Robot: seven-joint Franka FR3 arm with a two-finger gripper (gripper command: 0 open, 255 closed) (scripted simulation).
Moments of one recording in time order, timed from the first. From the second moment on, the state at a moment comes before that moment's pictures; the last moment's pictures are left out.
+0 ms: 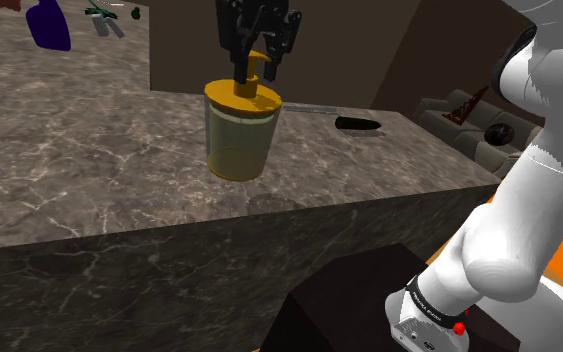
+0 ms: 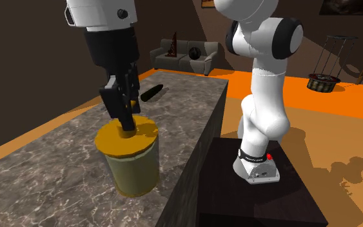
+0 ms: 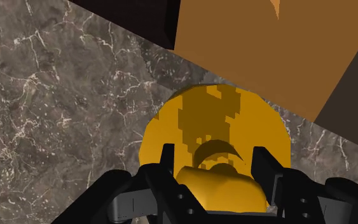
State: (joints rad) arm 0.22 0.14 0.55 -1.25 -0.05 1.31 0.64
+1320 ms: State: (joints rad) arm 0.03 -0.03 0.42 -1.30 0.01 1.21 0.34
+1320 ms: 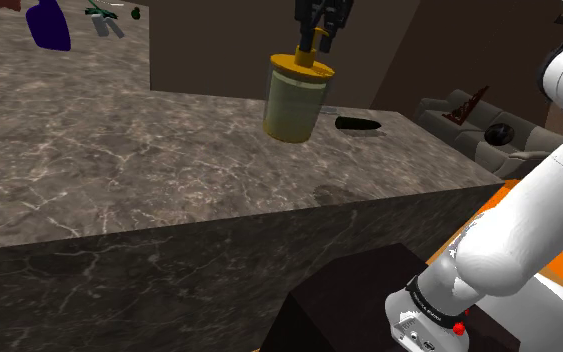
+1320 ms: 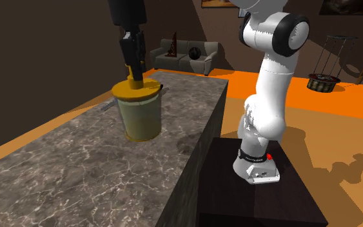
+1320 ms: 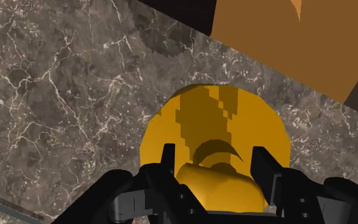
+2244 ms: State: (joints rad) arm -0.14 -0.14 0.19 -1.44 0.01 1.24 -0.06
